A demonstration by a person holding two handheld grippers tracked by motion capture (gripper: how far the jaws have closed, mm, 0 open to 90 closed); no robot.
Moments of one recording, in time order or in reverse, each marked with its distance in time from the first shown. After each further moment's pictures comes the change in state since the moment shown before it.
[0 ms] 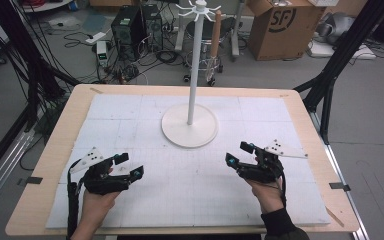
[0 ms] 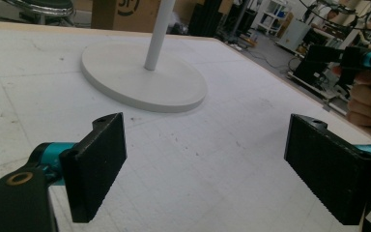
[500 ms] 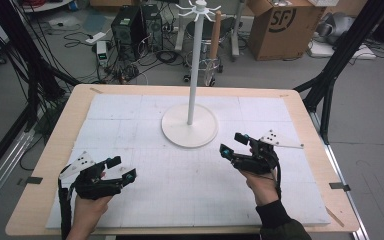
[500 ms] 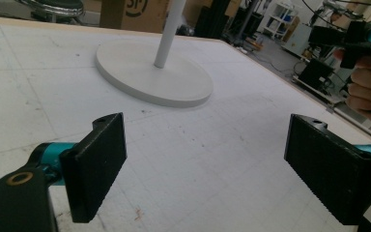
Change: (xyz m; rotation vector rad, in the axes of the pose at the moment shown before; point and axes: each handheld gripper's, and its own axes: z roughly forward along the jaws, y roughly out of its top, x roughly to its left) left arm 0.002 -0.004 -0.019 -0.005 0.023 -0.017; right arm 0.009 0.024 0.015 -0.024 0.027 -0.002
